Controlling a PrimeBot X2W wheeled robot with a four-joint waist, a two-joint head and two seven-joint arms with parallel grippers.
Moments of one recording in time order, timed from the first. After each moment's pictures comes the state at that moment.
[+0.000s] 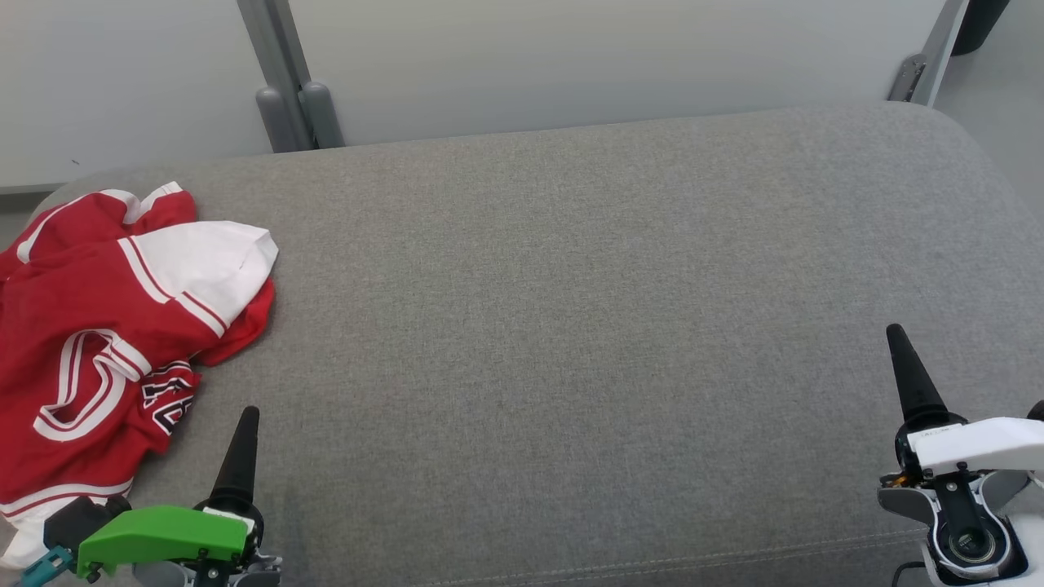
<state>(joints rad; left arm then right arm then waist) -0.02 0.07 -0.06 0.29 -1.35 -0.12 -0.01 -0.01 -0.11 -0.04 0.24 1.19 0.08 -0.01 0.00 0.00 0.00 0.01</state>
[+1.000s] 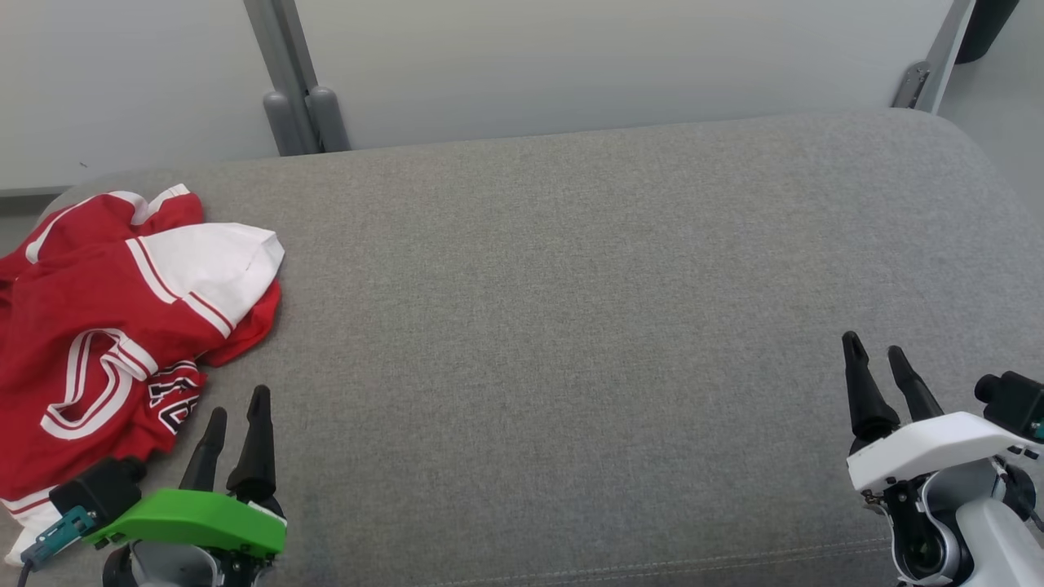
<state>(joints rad) -0.02 0.08 -0.08 0.23 -0.83 -0.11 -0.11 -0.01 -0.17 0.10 0.22 0.68 0.00 -0.11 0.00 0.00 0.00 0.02</state>
